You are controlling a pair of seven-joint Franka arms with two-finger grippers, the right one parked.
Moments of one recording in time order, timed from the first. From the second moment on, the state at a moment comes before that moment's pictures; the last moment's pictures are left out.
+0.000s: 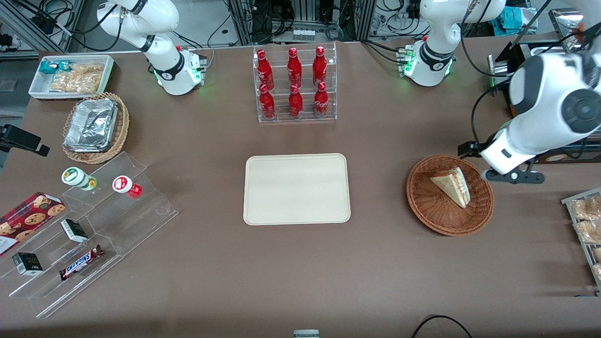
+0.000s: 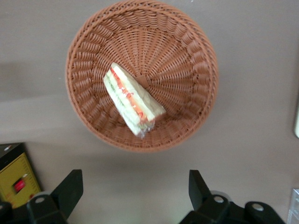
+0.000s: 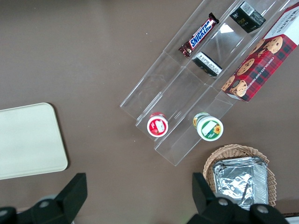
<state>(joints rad) -0.03 0.05 -0.05 -2.00 0.04 1.88 0.00</state>
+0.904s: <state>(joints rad) 0.01 0.06 -0.05 -2.30 0.04 2.34 -0.74</state>
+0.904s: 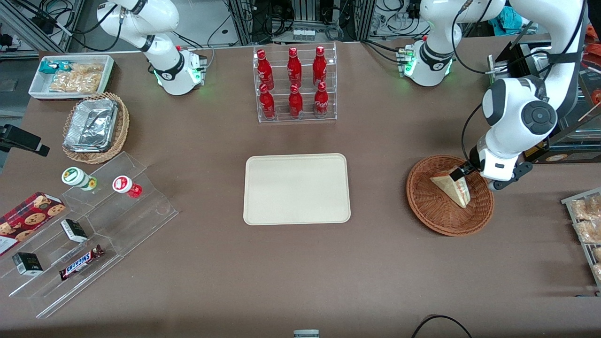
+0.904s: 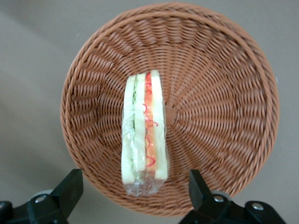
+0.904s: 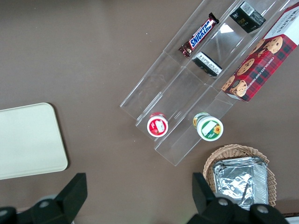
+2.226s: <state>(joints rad) 0.00 0.17 -0.06 -2.33 0.04 2.48 -1.04</state>
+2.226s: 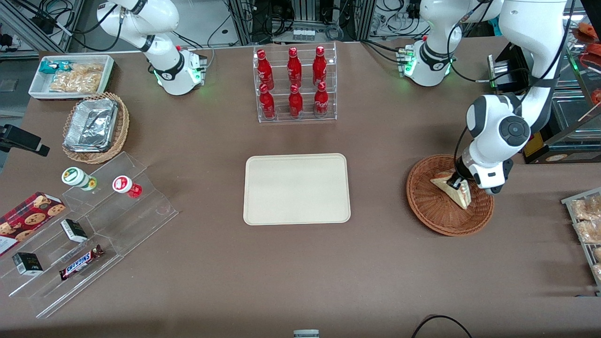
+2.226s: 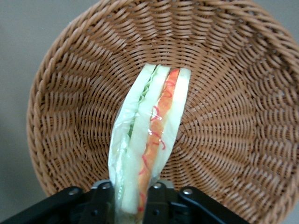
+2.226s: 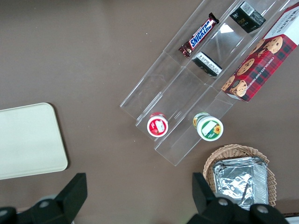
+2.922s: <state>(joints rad) -0.10 0.22 -0.24 -1.97 0.08 2.05 -0.79</state>
